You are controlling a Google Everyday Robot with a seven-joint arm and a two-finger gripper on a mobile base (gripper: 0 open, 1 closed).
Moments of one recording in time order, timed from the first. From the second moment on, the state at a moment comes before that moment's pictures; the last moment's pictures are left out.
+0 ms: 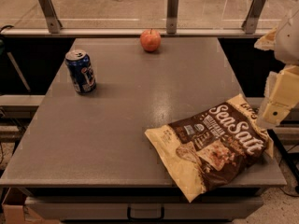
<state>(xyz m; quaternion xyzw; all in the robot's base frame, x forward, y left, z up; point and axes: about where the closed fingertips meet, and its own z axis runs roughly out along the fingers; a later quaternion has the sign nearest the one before) 0.438 -0.217 0.976 -0.60 0.78 -0.03 0.16</state>
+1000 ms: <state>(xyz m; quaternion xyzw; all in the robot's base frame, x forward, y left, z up) 0.487 -0.101 0.962 -0.65 0.72 0.05 0.22</state>
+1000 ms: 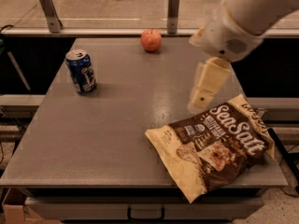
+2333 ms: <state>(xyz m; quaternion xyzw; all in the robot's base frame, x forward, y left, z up) 0.545 0.014 0.948 -0.68 0.66 0.11 0.29</state>
